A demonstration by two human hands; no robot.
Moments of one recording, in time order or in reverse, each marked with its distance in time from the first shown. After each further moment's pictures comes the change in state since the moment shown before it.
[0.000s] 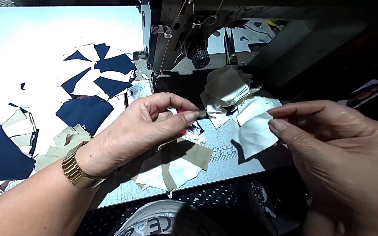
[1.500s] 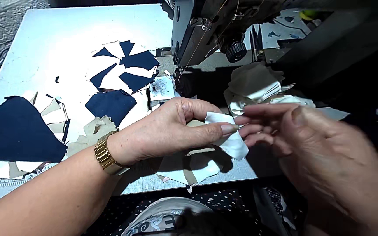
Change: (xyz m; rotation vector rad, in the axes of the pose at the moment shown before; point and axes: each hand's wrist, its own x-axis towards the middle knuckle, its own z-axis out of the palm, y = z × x) left_hand -0.003 0.007 -0.001 0.135 -0.192 0.143; right_hand 0.001 -0.023 0.050 0.209 -0.193 0.086
